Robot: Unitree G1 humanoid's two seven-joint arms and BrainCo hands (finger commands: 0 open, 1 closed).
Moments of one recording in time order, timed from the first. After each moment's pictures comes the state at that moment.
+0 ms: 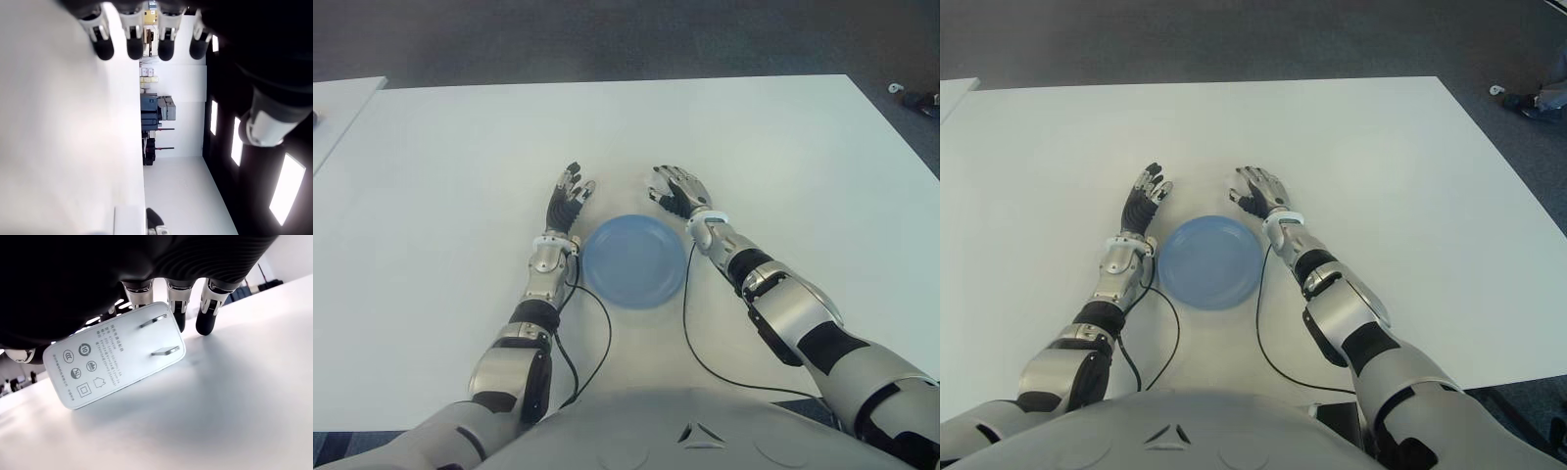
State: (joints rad) left arm -0.33 0.03 0.08 0.90 -0.03 -0.51 -0.03; right arm -0.75 -0.13 0.55 1.28 -0.67 -0.22 -0.43
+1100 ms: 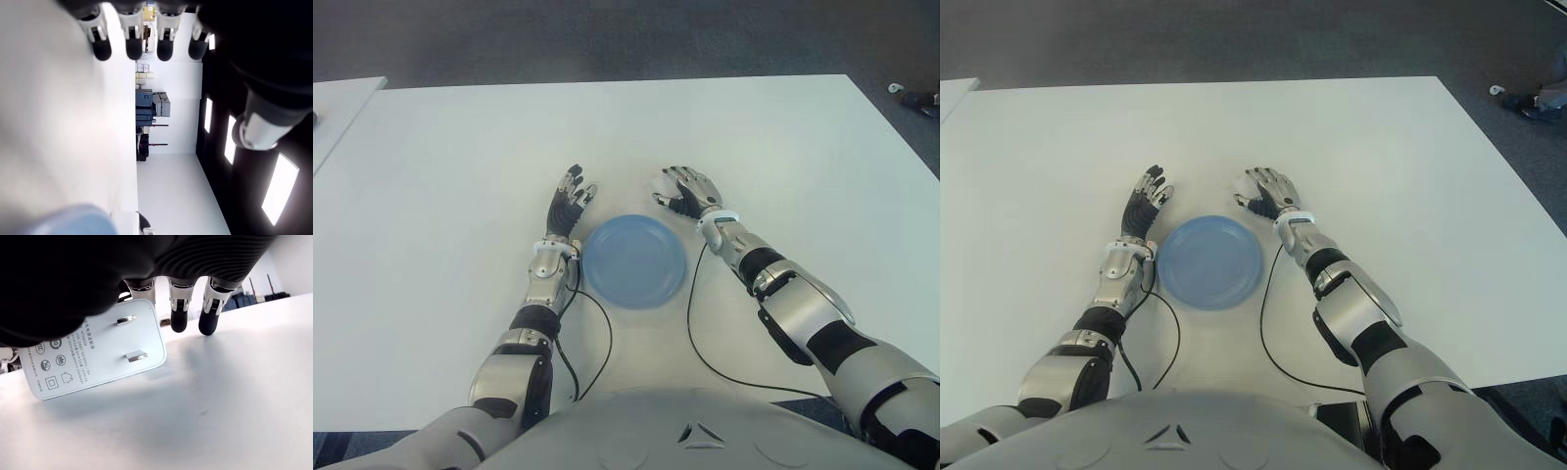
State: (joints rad) left arm -0.30 0.02 0.08 0.87 -0.06 -0.53 -0.07; right arm -0.75 -0.18 0.62 1.28 -0.71 -0.22 -0.44
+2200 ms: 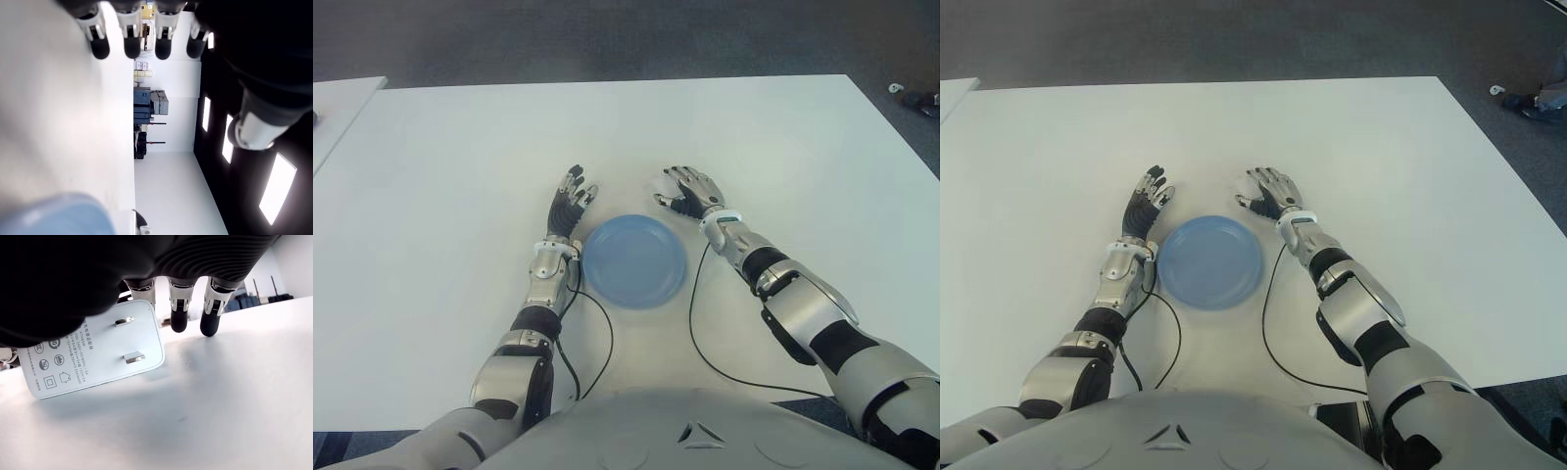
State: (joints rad) left arm -0.29 0.01 0.08 0.86 -0.06 -0.53 -0.08; right arm -0.75 -0.20 0.64 1.28 -0.72 -0.23 -0.44
